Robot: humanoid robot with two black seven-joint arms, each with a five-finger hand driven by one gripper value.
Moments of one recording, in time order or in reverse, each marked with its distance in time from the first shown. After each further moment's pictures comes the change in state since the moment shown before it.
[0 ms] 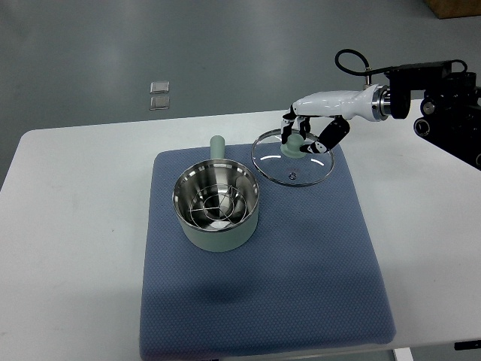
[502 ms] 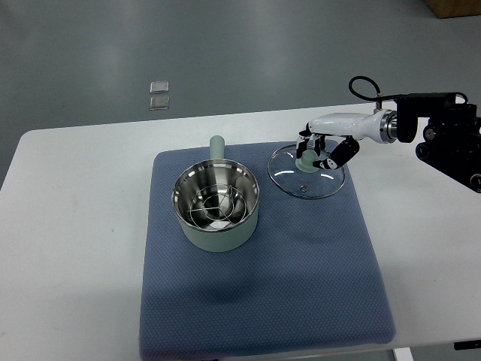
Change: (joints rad) left arm 0.000 0.000 0.000 0.000 0.000 0.000 0.000; right arm -0.087 0.035 -0.009 -0.085 -0.003 -0.059 0.001
